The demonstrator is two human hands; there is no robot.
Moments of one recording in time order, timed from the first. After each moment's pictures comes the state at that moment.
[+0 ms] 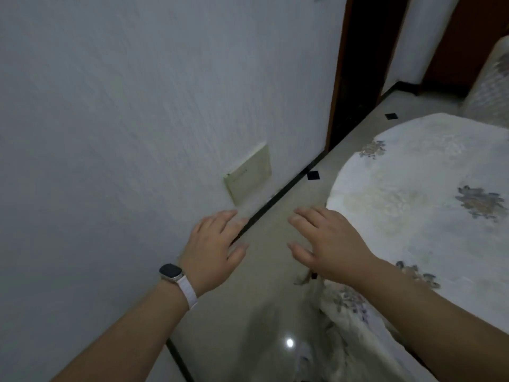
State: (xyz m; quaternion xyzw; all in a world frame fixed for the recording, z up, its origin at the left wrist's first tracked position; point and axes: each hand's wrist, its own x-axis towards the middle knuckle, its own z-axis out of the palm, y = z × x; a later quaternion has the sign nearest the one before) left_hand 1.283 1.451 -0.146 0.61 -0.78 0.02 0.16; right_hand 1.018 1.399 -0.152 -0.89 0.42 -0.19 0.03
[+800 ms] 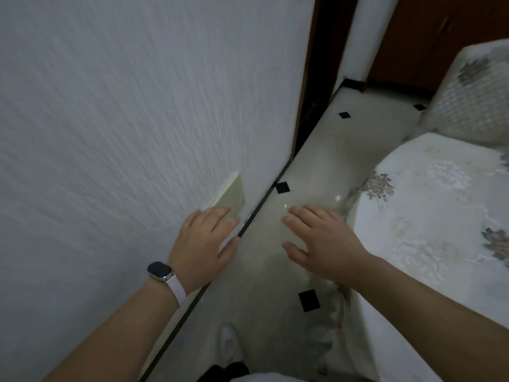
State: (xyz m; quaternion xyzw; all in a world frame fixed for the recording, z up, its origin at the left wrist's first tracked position) left_hand 1.399 1.120 -0.176 0.48 -0.85 0.00 0.19; right_hand 1.123 1.135 -0.158 -0.85 0.52 -0.09 0.00
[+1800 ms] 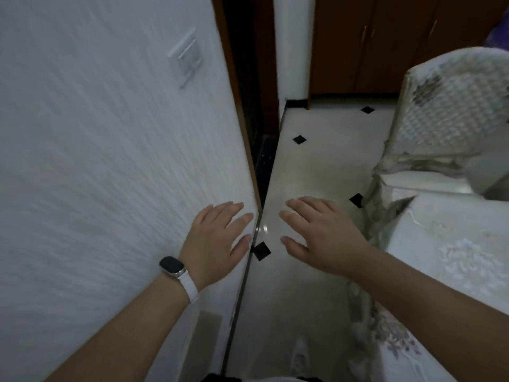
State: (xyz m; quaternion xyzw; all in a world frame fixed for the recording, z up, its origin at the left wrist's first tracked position) left_hand 1.194 0.632 -0.145 0.31 -0.93 0.04 0.19; right_hand 0.956 0.725 -0.142 -0.77 0.62 -0.14 -0.06
